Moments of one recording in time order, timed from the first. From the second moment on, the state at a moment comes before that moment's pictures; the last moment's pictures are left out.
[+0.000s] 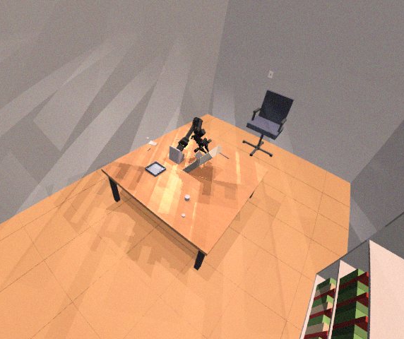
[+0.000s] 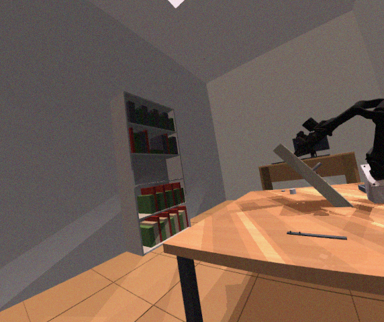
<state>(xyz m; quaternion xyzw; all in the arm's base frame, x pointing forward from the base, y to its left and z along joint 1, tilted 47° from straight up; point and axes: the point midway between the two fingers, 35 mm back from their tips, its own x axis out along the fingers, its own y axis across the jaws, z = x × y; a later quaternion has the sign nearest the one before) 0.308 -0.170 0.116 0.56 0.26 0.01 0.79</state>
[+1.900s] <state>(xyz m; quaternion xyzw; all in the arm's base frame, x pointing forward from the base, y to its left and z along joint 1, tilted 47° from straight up) 0.218 -0.144 0.099 0.60 0.27 -0.01 0.75</state>
